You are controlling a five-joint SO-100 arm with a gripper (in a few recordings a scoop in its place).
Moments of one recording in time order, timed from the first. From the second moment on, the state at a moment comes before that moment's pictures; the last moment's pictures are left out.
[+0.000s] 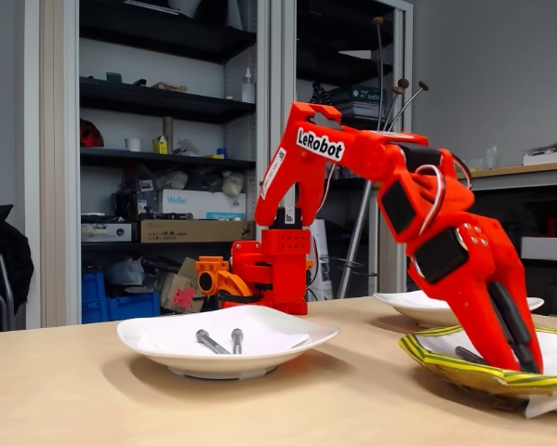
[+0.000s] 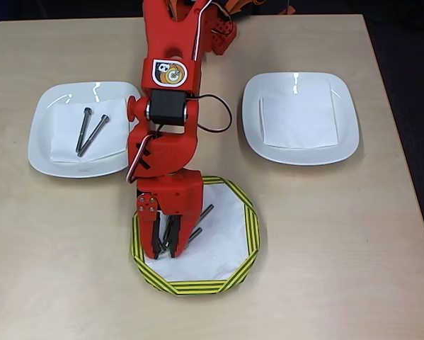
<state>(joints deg) 3.9 55.7 73.9 35.7 73.3</state>
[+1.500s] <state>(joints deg) 3.5 59.9 75.0 54.3 63.7</state>
